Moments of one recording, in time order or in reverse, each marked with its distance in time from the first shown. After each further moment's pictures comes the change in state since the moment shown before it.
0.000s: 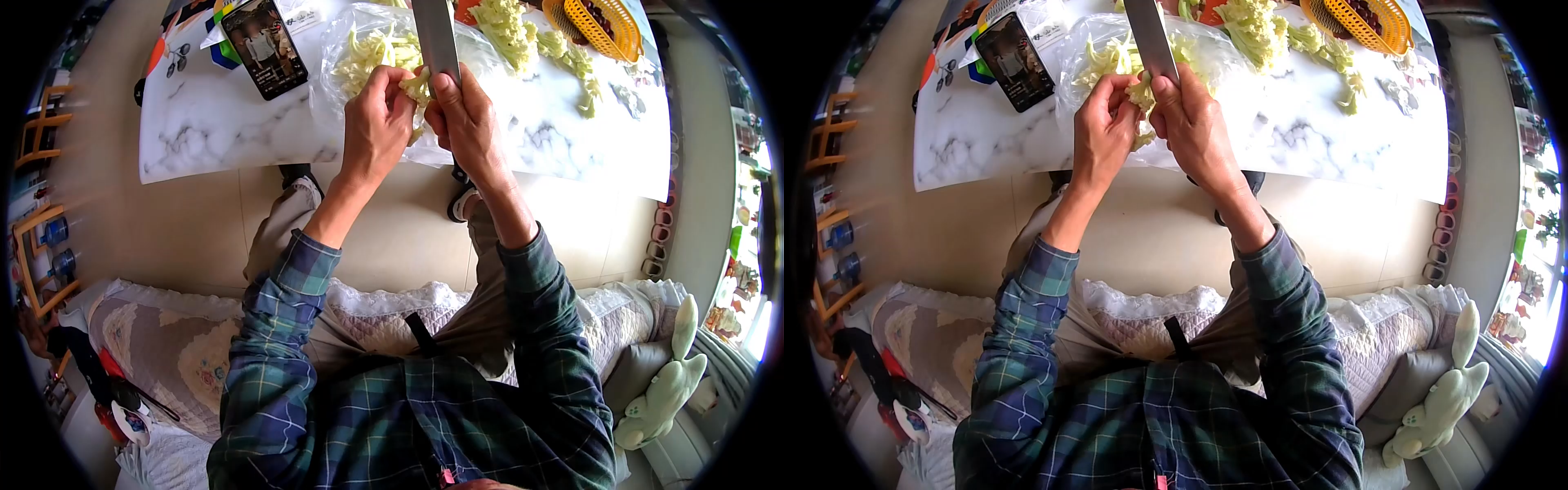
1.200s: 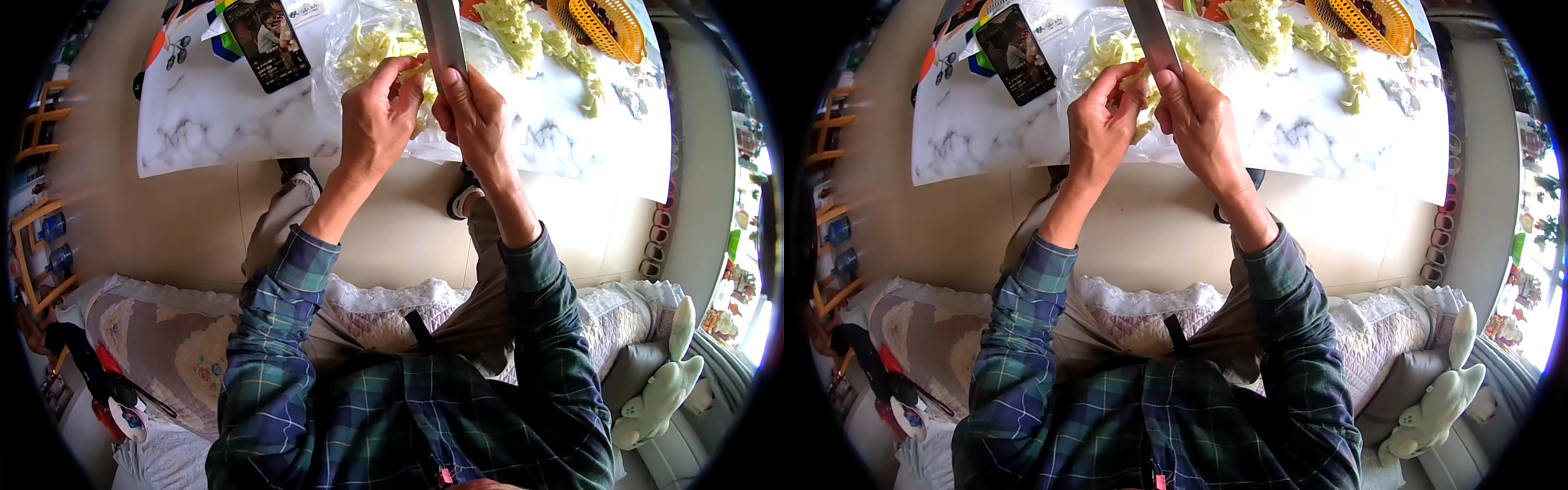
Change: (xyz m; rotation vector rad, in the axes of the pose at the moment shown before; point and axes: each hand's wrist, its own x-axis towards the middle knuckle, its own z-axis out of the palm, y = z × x) left_hand 0.001 0.013 -0.004 0.129 0.028 0.099; right_hand -0.001 0.000 -0.001 0.000 0.031 -0.053
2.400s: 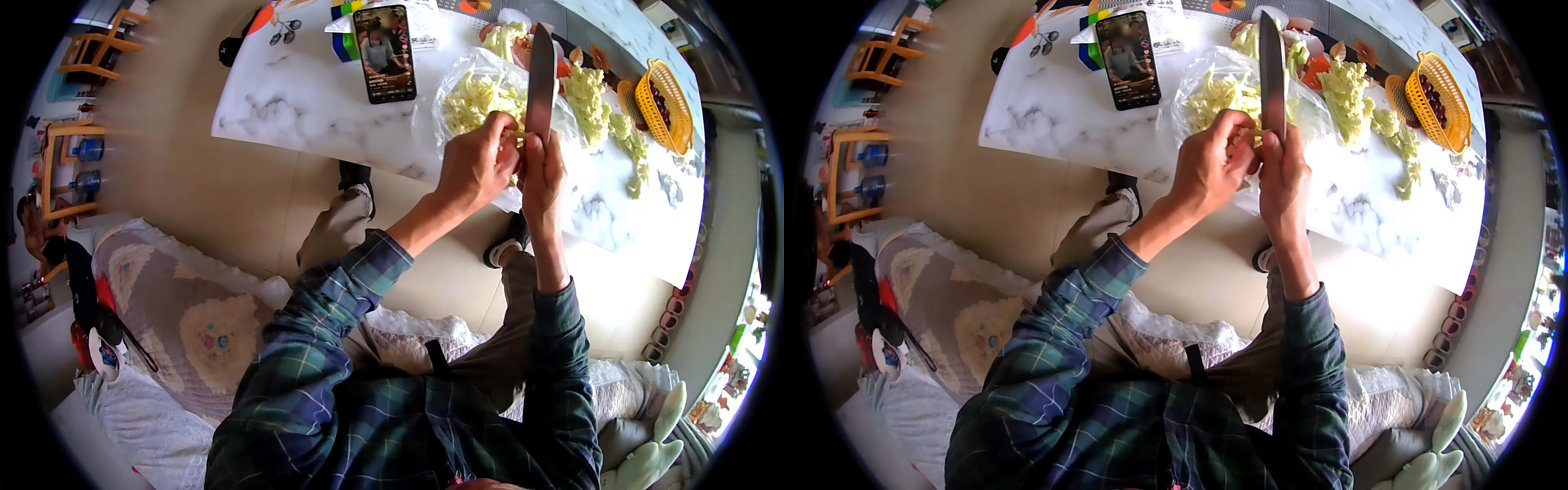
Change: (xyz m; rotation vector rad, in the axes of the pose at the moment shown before) left_hand -0.005 0.000 0.001 0.067 0.052 0.092; right_hand 0.002 0.009 0.016 -0.140 0.107 -0.118
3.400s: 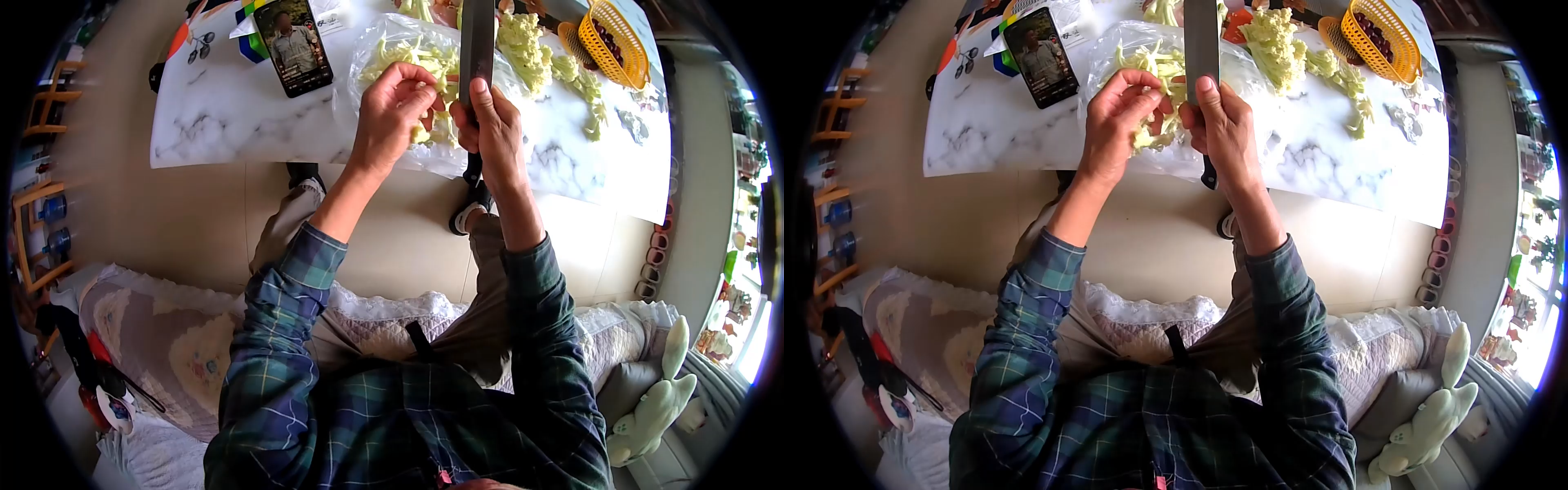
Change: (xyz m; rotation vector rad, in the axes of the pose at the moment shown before) left_hand 0.017 -0.005 -0.011 -0.708 -0.151 -0.388; right_hand 0.010 -0.001 -0.018 0.444 -0.094 0.294
